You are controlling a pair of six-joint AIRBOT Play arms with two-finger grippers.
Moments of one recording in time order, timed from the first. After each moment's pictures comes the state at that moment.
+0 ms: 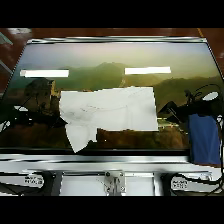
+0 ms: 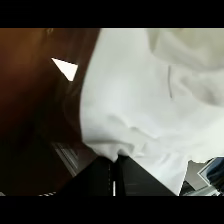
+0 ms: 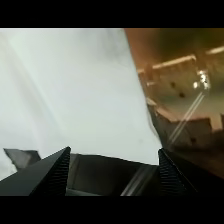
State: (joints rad) left arm 0.32 -1.57 0.83 0.75 -1.10 -1.28; right arm -0.34 -1.48 1.03 -0.97 1.27 1.40
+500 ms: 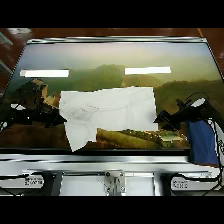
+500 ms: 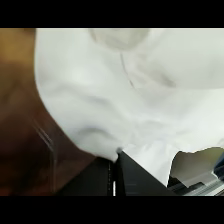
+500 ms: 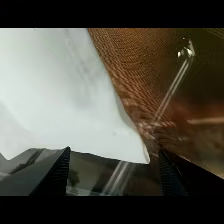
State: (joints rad) left arm 0.31 -1.49 0.83 0.73 -1.12 -1.20; right arm -0.28 -1.53 0.93 -1.01 1.22 1.43
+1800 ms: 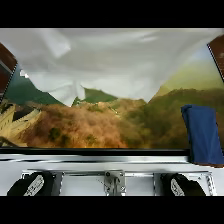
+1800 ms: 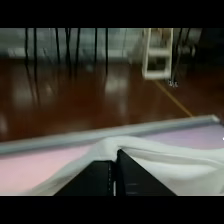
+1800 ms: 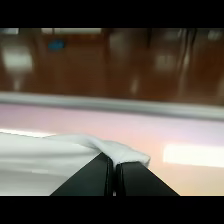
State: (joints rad) left arm 0.31 -0.85 1.83 0.75 -1.02 -1.17; right arm -0.14 -0.82 1.63 -1.10 0.93 1.30
